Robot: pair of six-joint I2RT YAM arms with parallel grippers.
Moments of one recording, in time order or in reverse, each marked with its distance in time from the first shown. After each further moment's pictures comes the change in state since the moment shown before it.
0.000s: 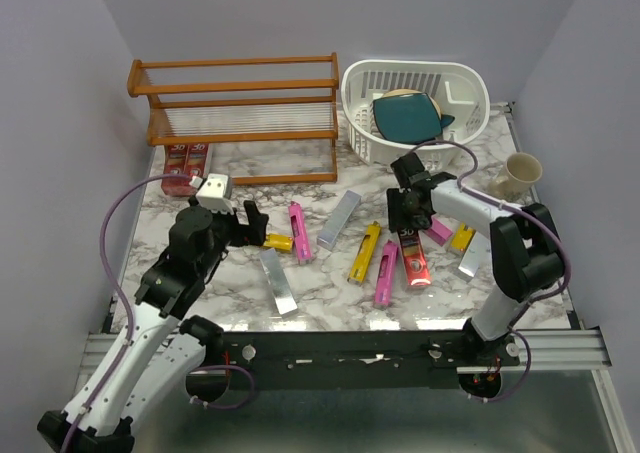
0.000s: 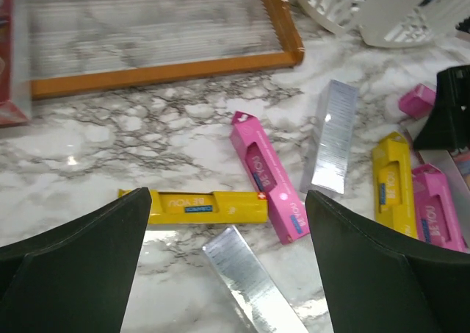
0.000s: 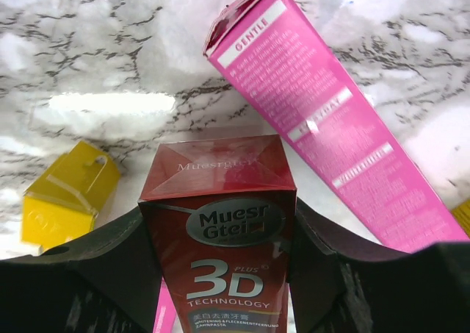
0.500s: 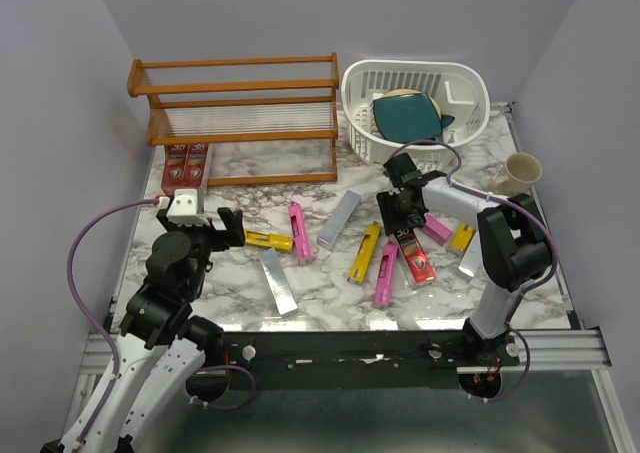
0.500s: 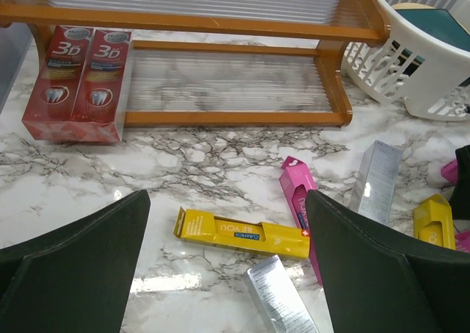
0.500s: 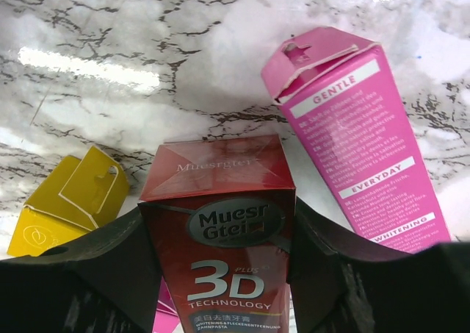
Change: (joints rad) left arm 0.000 -0.176 -0.030 0.005 -0.197 0.038; right arm 0.009 0.060 0.035 0.015 -0.062 -0.170
